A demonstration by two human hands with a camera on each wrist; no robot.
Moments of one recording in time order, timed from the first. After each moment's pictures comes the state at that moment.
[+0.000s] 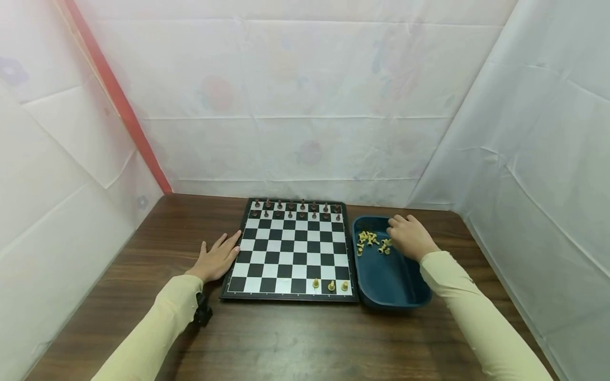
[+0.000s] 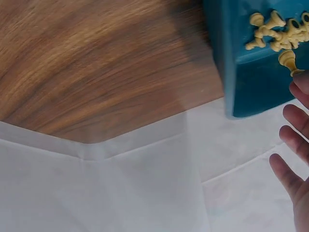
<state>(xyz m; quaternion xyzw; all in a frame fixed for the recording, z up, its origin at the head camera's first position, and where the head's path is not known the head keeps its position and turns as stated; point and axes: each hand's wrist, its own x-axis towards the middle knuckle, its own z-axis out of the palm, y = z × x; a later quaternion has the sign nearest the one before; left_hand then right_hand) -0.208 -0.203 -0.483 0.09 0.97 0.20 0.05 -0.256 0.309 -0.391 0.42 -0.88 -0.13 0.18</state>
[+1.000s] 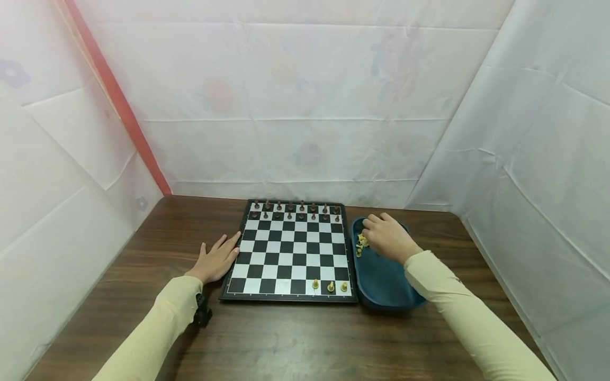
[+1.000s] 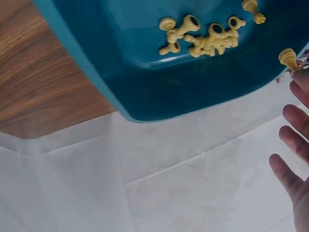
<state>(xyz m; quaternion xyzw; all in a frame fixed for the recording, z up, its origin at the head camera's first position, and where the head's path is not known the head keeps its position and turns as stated) -0.207 -0.203 -0.481 0.09 0.97 0.20 0.05 -0.241 0.254 -0.369 0.47 -0.85 -0.15 0.20</state>
